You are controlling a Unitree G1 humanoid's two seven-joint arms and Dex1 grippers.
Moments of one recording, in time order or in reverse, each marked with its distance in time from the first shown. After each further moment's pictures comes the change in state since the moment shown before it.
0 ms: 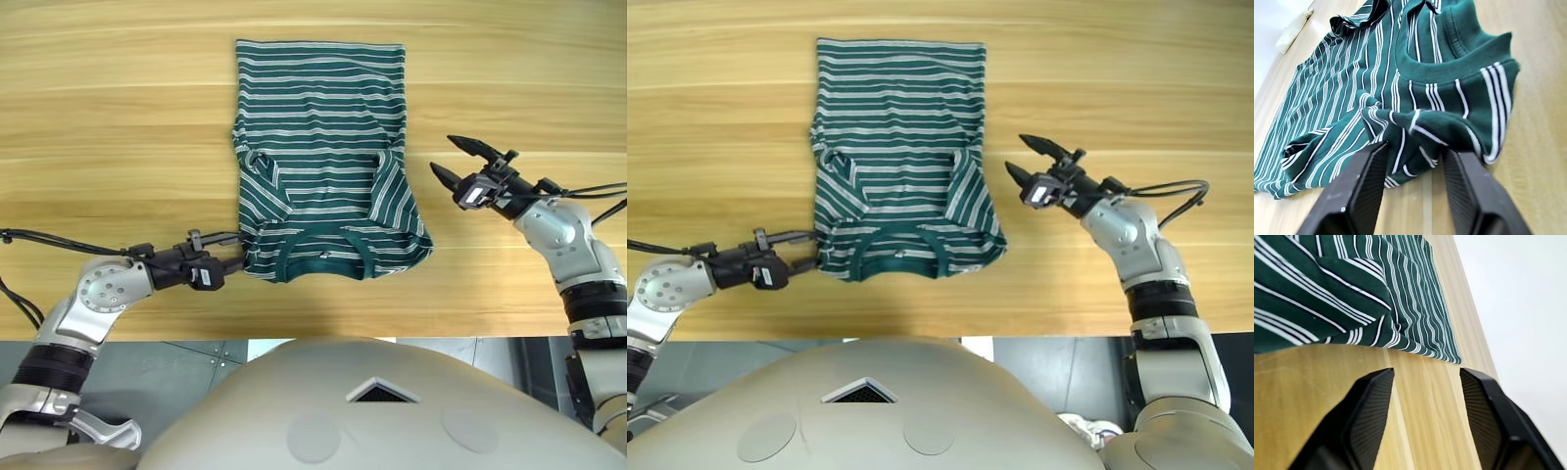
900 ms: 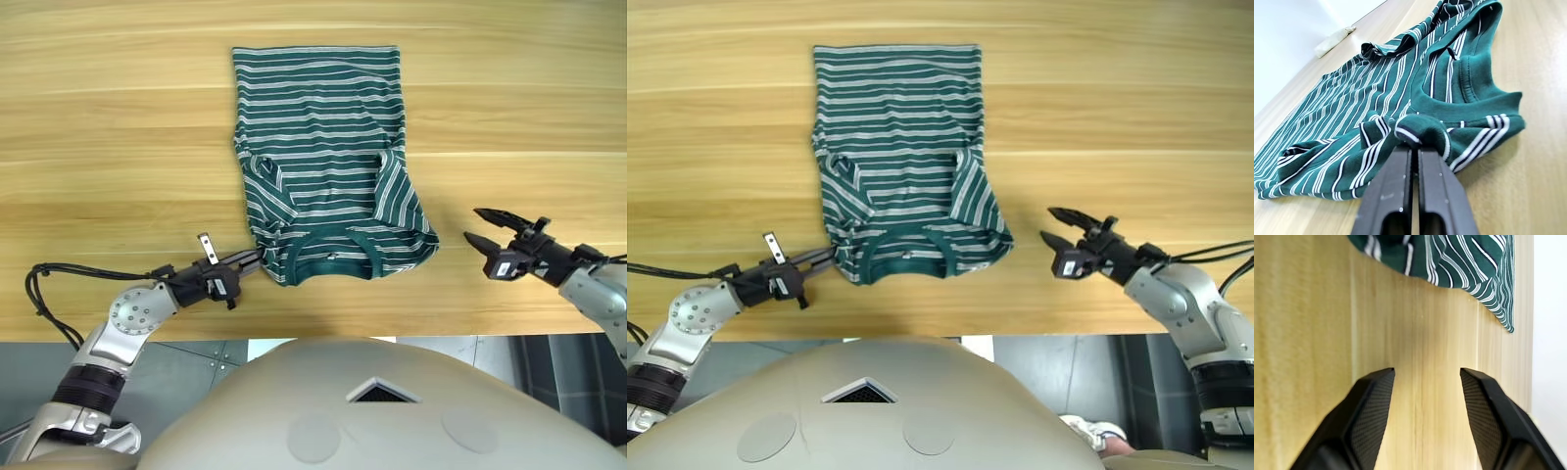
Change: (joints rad) left arm 0.101 -0.147 -0.027 -0.027 -0.053 0.016 0.137; right arm 0.514 -0.260 -0.152 -0.397 -0.096 0.079 0.032
